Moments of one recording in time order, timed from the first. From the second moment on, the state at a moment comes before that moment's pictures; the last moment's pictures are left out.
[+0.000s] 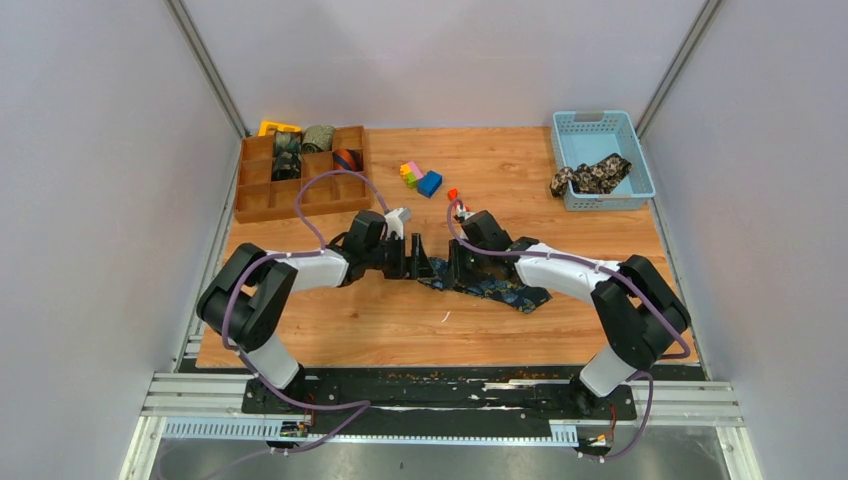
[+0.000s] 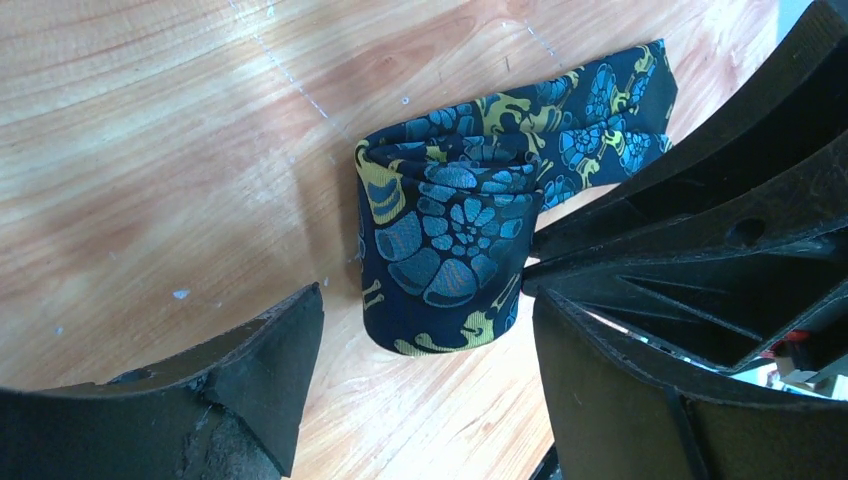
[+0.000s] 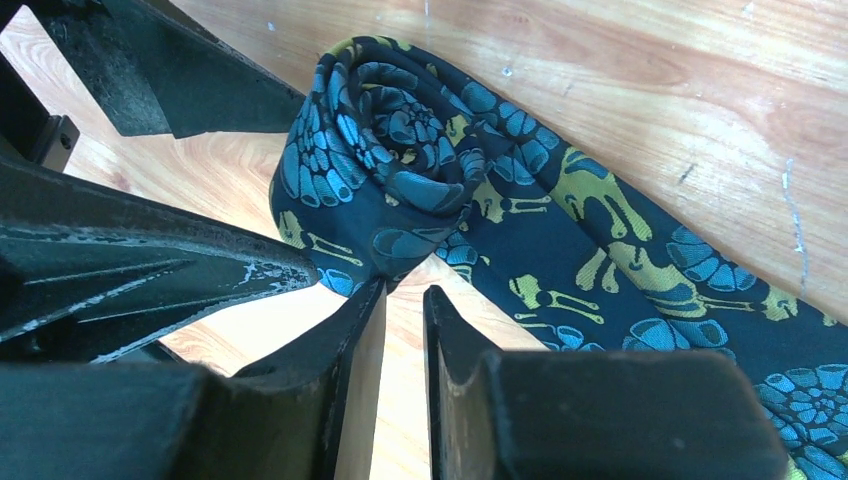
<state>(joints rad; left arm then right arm) -0.53 1.64 0.72 0.21 0.51 -0.56 0.70 1.61 0.91 -0.20 -0.19 0.55</state>
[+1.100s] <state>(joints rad) -0.66 1.74 0.95 -0.01 0.24 -0.50 0.65 1.47 0.88 -0.20 -0.21 0.54</state>
